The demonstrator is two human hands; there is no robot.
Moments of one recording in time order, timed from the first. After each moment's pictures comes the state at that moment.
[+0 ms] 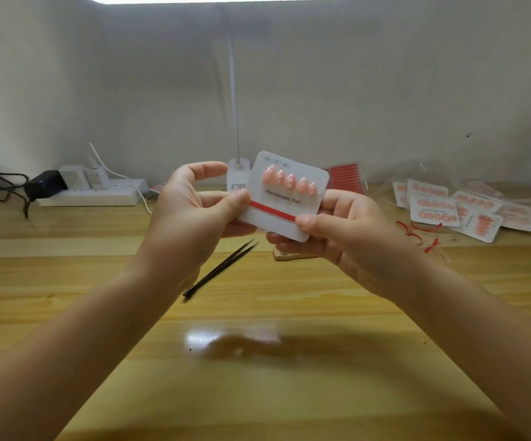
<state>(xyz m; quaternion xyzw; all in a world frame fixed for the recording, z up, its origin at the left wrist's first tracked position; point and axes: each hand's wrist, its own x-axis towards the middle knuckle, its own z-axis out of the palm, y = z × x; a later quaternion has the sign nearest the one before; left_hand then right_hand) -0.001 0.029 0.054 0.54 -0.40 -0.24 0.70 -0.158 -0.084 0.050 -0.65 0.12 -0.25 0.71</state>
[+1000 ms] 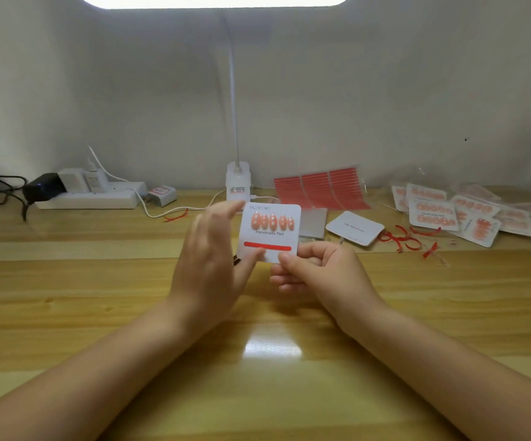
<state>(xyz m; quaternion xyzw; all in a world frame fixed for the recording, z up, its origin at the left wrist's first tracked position) 0.008 0.012 -0.012 0.66 -0.58 0.21 0.43 -0.139 -0.077 -0.009 -0.62 0.26 -0.31 0.67</state>
